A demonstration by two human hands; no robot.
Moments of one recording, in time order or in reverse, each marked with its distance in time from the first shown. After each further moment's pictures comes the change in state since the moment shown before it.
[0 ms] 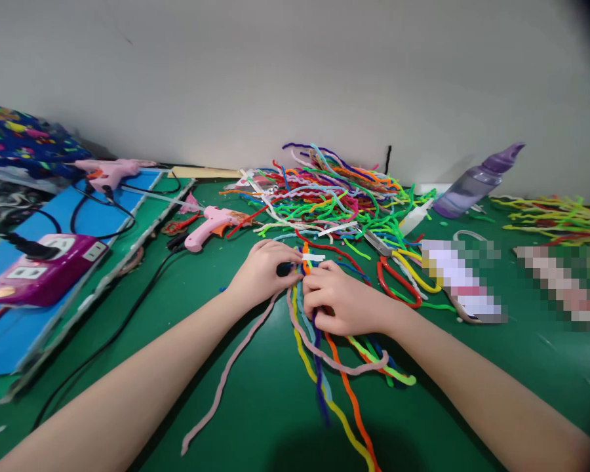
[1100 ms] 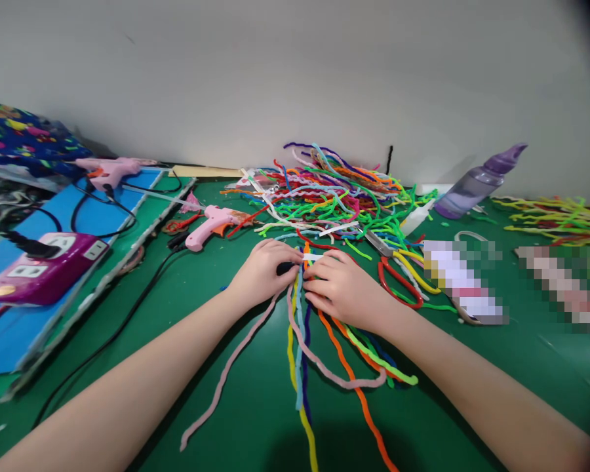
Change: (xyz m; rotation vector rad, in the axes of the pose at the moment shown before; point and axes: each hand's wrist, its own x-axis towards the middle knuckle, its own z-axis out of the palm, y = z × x) left_hand 0.001 0.000 -0.001 -0.017 0.004 0.028; right_hand 0.001 0.005 0.007 -0.291 0.157 0.059
